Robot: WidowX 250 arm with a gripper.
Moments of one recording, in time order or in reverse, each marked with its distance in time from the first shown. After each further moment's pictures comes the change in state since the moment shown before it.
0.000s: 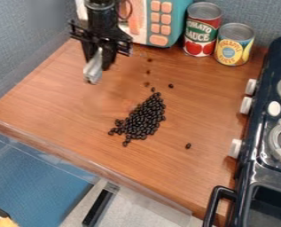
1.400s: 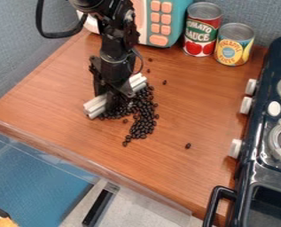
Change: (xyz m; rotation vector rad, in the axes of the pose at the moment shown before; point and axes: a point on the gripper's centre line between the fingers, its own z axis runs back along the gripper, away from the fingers) arm -0.042 -0.048 -0.041 0.002 -0.004 -0.481
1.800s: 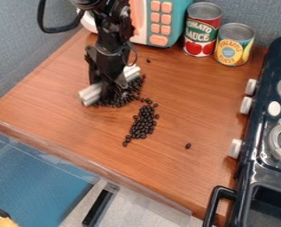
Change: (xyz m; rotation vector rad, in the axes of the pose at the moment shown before) arm 0.009 0.019 -0.004 0.044 -0.013 -0.008
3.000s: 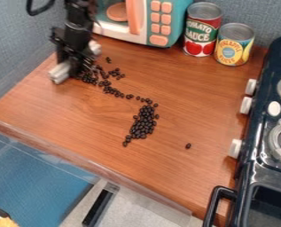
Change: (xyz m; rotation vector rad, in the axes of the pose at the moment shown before) arm 0.004 0.082 -0.021 0.059 0.093 0.166
